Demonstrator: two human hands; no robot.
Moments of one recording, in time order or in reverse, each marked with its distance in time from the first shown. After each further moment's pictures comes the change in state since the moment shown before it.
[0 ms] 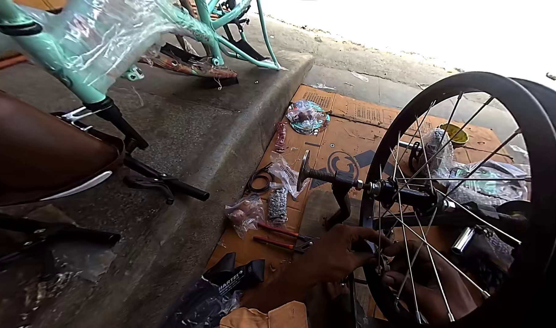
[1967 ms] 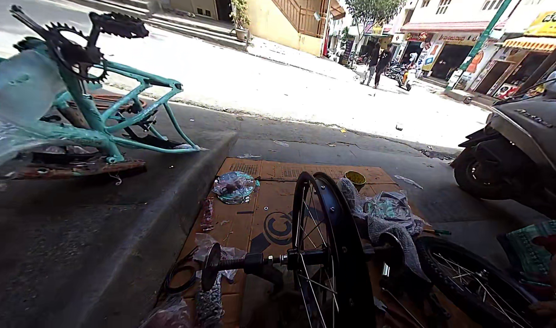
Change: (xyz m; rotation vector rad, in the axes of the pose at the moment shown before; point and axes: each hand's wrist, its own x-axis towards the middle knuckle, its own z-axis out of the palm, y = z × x) left_hand -0.009 0.012 0.015 0.246 0.366 0.126; right_hand -0.010 -0.037 0.015 0.205 0.156 0.090
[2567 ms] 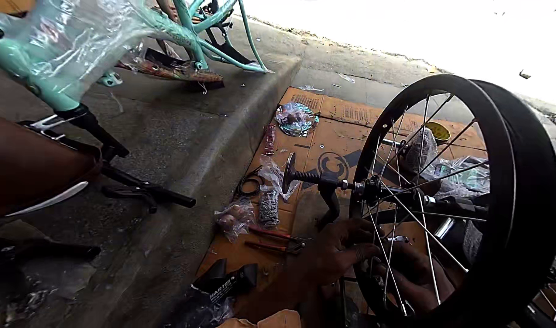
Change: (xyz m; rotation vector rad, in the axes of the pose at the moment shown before) left_hand 0.006 -0.008 0.000 -0.505 -0.249 -0.014; right_hand 0.007 0.033 -0.020 -0.111 -0.135 -0.057
